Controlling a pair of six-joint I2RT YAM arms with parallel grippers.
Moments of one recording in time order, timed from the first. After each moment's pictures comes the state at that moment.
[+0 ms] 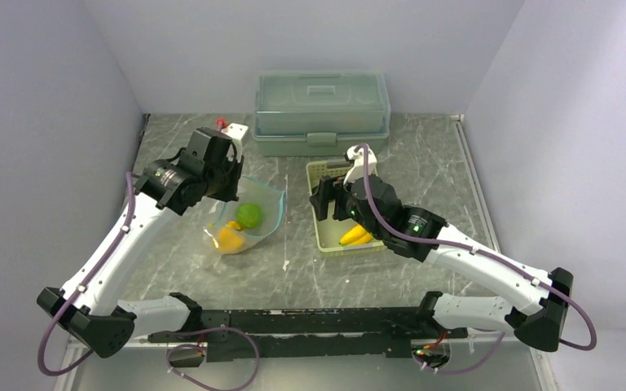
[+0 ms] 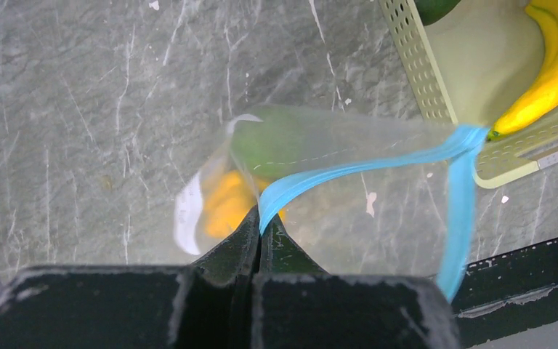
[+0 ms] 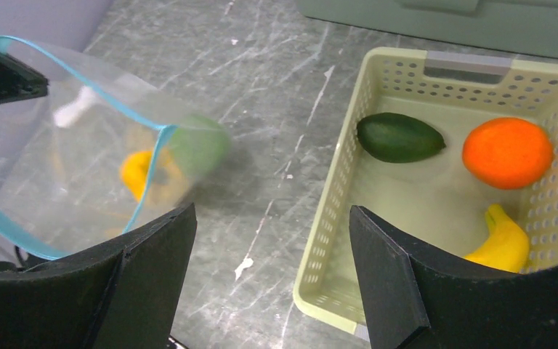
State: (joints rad) left arm -0.54 1.21 1.45 -1.07 -0.15 -0.21; right arm 0.98 1.09 1.05 -0.34 0.38 0.47
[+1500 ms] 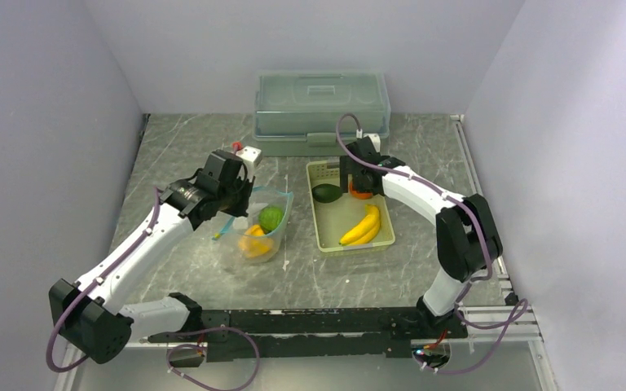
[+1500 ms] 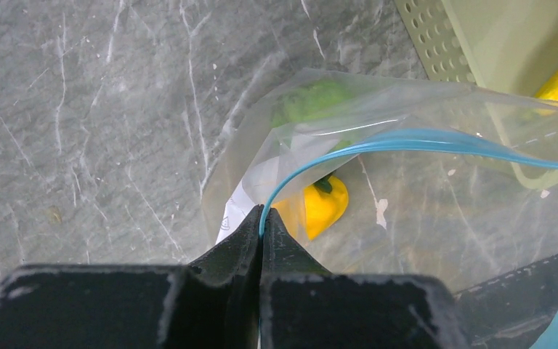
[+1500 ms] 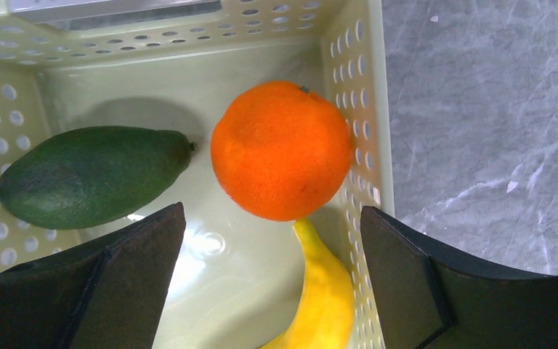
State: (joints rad) left arm -0.54 1.17 1.11 -0.77 -0.08 -0.15; right arm 0.49 1.69 1.20 -0.46 0.33 0.39
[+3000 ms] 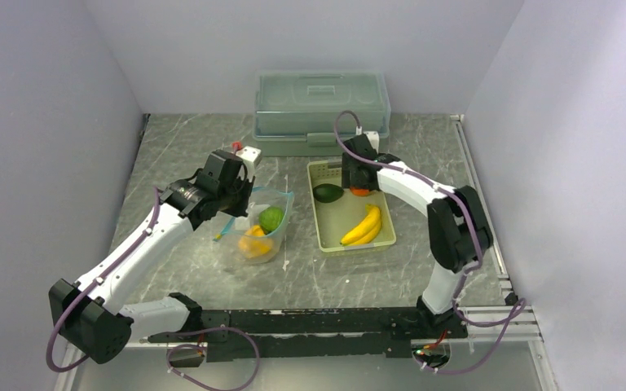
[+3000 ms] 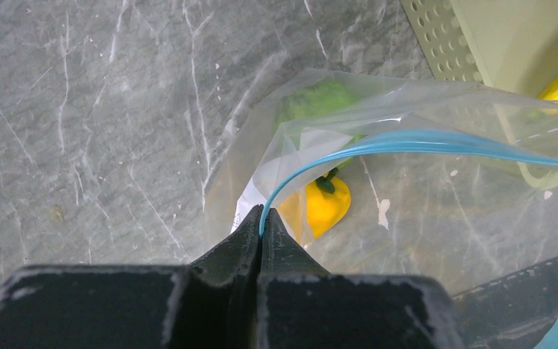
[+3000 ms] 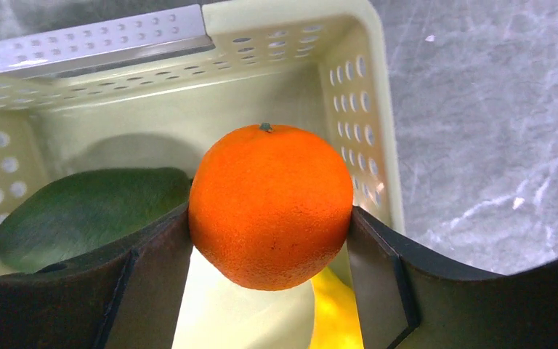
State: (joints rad) left arm -0.54 1.17 1.11 -0.77 -0.08 -0.15; right arm 0.47 1.81 1.26 -0.44 0.36 0.41
